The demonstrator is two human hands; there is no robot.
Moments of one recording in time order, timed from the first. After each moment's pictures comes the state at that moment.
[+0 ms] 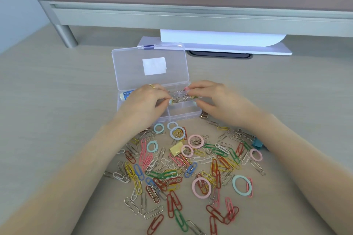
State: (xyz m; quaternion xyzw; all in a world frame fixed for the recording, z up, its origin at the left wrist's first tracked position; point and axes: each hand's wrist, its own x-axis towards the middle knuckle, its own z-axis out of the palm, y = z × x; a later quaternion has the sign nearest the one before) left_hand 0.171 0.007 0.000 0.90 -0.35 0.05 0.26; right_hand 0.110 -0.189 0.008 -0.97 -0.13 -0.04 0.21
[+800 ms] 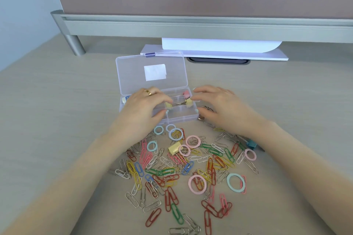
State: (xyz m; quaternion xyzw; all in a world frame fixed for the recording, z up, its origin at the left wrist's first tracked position) left_hand 0.146 0.020 0.013 0.89 -0.37 0.09 0.25; right_hand 0.093 -0.191 0.012 -0.98 -0.11 -0.06 0.16
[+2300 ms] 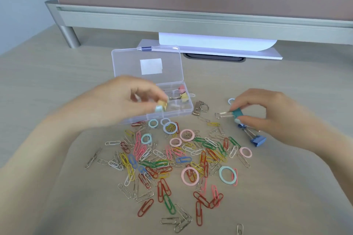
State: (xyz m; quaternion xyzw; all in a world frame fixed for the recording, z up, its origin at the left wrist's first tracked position) left_hand 0.124 0.040 0.076 0.84 -0.37 -0.14 0.36; right_hand 0.014 -0.235 0.054 -0.96 -0.05 -0.04 0.27
